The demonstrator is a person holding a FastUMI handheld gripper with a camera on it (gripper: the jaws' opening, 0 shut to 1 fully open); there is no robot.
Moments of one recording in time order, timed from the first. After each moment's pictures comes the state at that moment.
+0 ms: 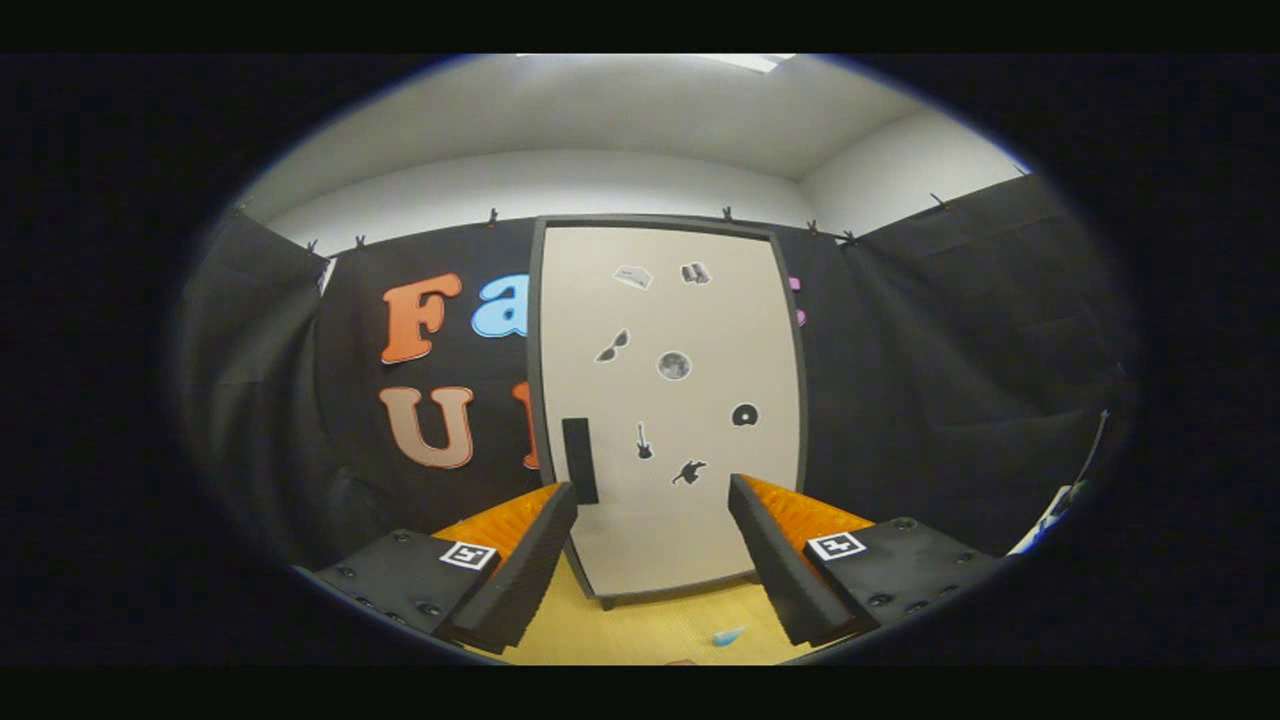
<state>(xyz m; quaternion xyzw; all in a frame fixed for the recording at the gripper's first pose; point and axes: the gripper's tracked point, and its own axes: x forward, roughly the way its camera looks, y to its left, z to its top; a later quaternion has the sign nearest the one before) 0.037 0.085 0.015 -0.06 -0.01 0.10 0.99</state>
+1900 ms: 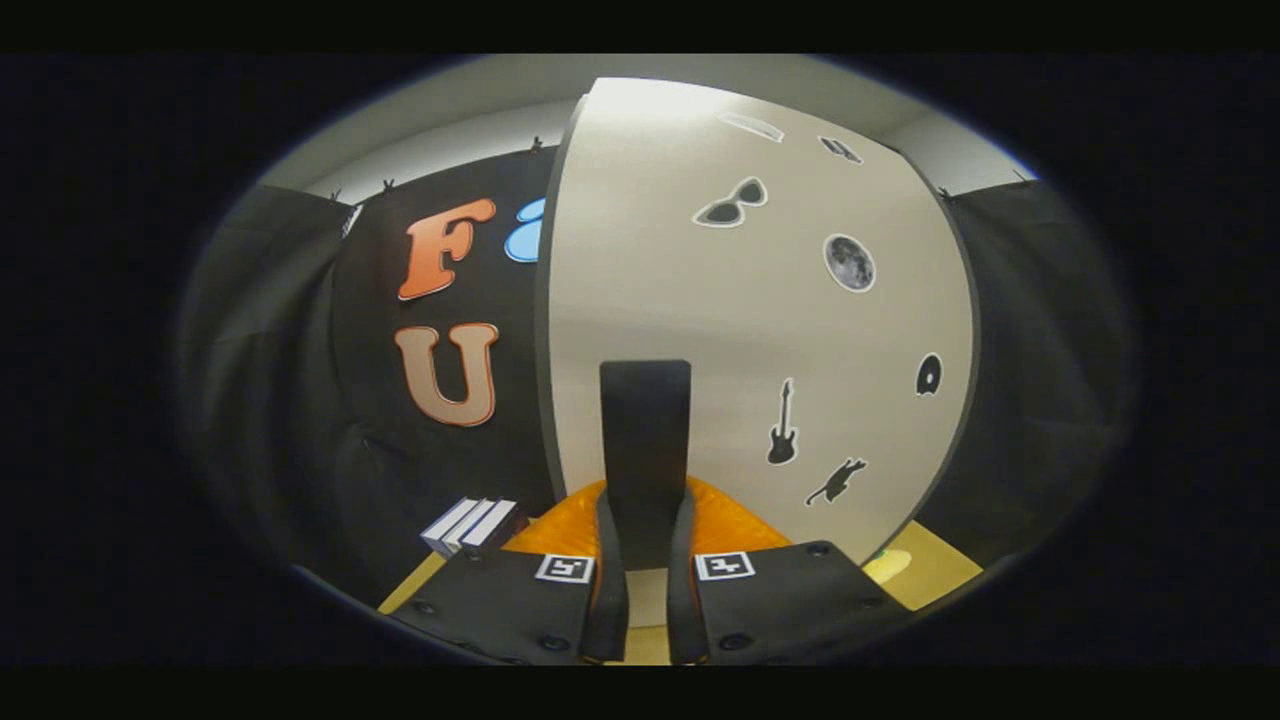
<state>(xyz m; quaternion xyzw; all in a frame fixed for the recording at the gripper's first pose) 0.208 0.158 -0.065 -0.09 0.08 0.17 0.98</state>
